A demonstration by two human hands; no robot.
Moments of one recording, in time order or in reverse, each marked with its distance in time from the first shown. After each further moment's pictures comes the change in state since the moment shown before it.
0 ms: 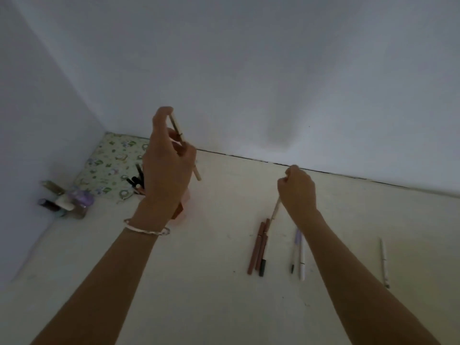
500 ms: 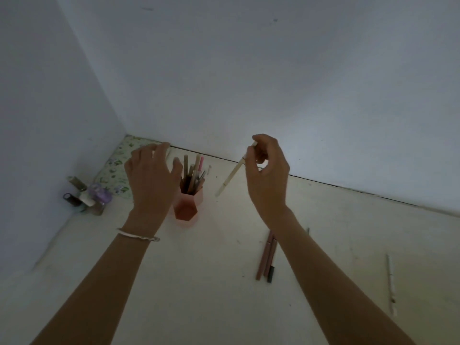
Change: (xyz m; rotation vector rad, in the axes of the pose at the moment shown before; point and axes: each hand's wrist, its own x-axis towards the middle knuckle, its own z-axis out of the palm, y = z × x) left_hand -0.004 -0.056 -0.040 0.660 -0.015 0.006; right_hand -0.042 -0.133 -0.031 0.762 0.324 -0.424
